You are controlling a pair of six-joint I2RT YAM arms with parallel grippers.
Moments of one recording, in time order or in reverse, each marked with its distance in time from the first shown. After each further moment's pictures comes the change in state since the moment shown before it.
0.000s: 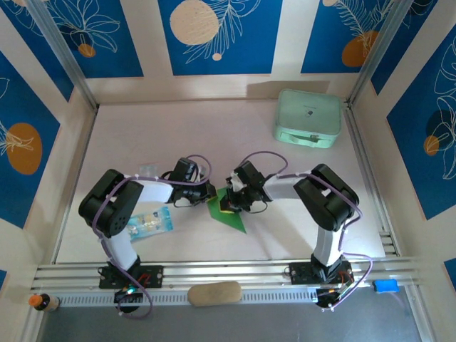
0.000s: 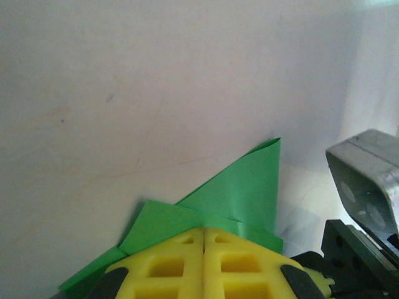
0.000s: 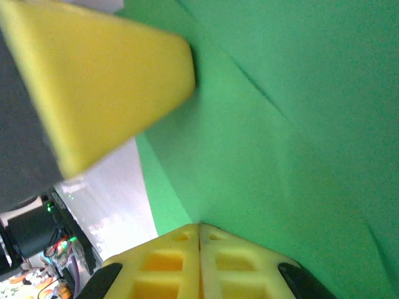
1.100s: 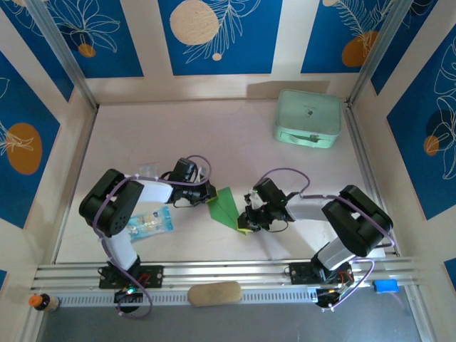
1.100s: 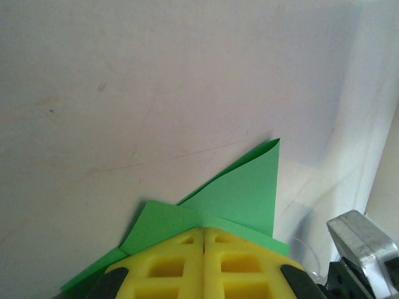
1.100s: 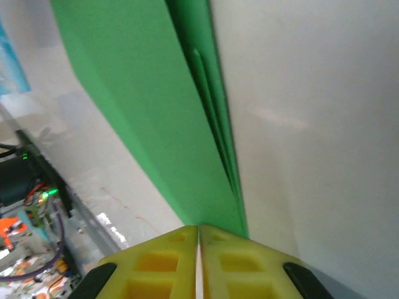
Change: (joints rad) left arm 0.004 0.005 -0.004 0.011 0.026 -0.001; right arm -0.020 -0.288 -0.321 -0.001 -0.006 0.032
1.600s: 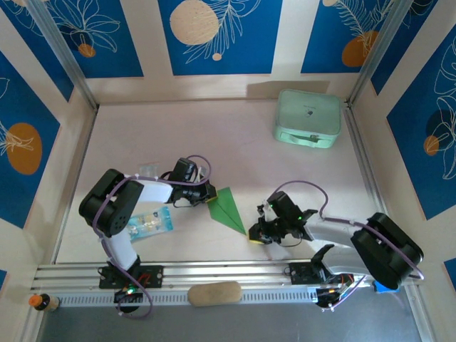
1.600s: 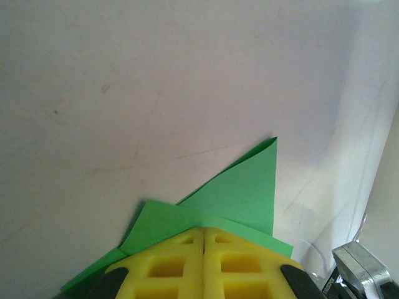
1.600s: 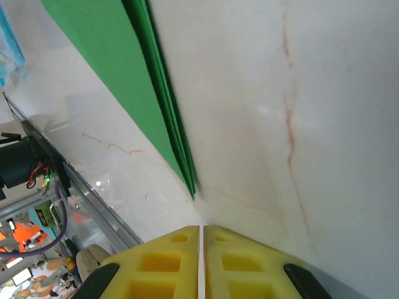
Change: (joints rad) left arm 0.001 -0.001 0.001 -0.003 -0.002 -0.003; right arm 0.010 -0.315 -0.223 -0.022 0.032 0.107
